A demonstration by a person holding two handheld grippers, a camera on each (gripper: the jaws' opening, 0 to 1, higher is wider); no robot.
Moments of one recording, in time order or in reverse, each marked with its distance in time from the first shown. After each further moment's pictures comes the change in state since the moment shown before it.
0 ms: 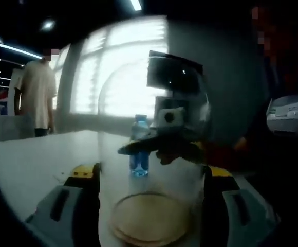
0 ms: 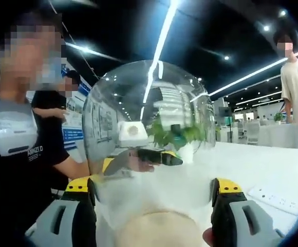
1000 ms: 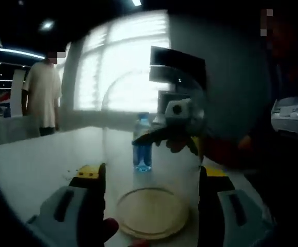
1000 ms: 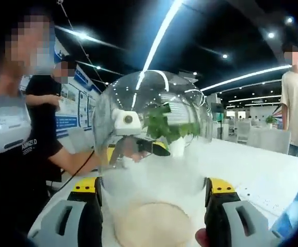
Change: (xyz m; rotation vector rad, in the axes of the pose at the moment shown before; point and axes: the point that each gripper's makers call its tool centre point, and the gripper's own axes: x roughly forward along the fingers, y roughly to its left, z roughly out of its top) left arm -0.013 0.005 0.006 -0.003 0.044 0.023; right arm -0.019 -0.001 0.003 -0.033 0.096 -0.077
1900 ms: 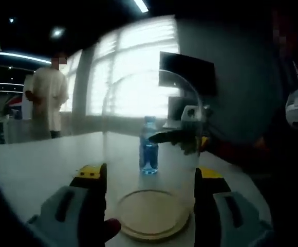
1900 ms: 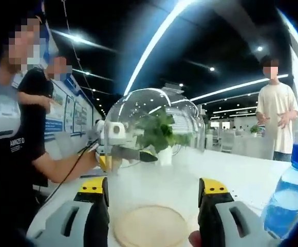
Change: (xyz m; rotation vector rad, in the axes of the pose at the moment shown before) left arm -0.006 -0.012 0.001 0.029 -0.037 0.116; right arm -0.019 0.007 0.009 -0.051 -0.072 -0.142
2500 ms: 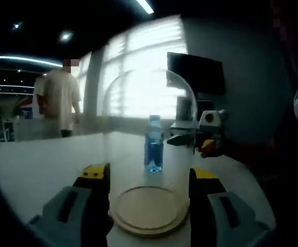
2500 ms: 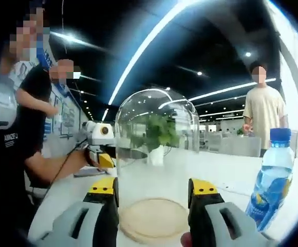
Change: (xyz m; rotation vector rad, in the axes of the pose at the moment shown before) left arm -0.011 -0.011 -0.005 0.002 -0.019 0.116; right arm -0.029 0.010 -0.012 0.002 -0.028 -0.118
